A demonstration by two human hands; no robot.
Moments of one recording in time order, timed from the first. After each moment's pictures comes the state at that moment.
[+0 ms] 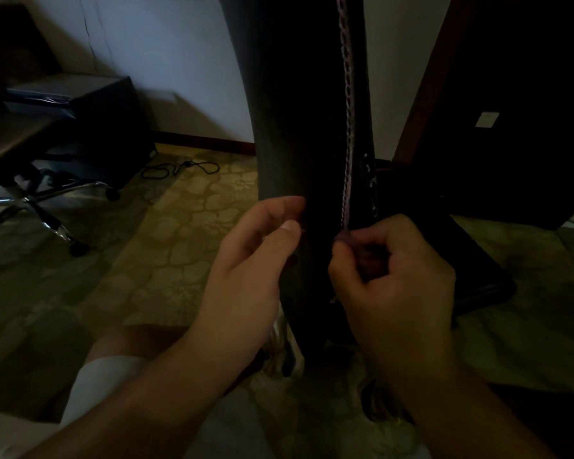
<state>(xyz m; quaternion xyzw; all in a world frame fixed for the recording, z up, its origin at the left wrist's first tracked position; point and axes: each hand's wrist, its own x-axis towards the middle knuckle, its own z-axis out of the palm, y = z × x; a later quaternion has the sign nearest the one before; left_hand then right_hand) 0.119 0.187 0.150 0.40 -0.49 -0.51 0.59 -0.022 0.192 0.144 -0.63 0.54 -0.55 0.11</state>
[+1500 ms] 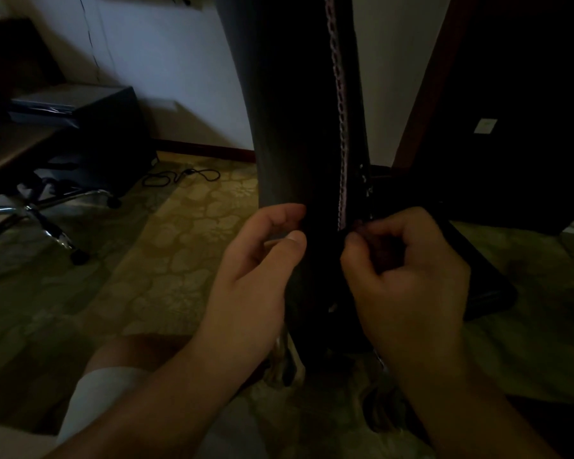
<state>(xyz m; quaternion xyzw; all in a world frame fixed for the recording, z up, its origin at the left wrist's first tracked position) 0.112 0.190 0.160 0.37 -0.48 -0.52 0.60 -0.025 0.185 0.155 -0.60 0.54 -0.58 0.11</state>
